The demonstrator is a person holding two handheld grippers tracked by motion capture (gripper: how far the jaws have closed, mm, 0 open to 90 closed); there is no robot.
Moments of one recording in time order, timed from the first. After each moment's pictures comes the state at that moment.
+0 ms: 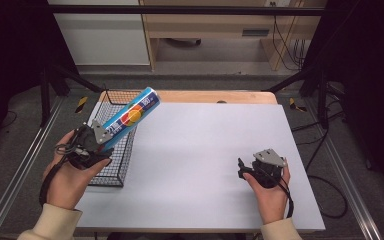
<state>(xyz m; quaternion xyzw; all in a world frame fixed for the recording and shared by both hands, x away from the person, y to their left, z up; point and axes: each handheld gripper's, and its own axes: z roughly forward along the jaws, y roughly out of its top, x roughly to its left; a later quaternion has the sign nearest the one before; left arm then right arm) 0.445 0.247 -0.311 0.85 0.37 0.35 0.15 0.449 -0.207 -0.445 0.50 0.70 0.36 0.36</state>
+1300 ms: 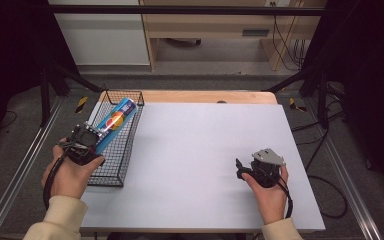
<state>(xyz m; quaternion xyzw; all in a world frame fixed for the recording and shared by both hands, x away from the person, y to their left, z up) 0.478 0.270 -0.343 0.82 0.50 0.27 0.05 0.450 -0.205 -0.445 0.49 0.71 0.37 0.34</state>
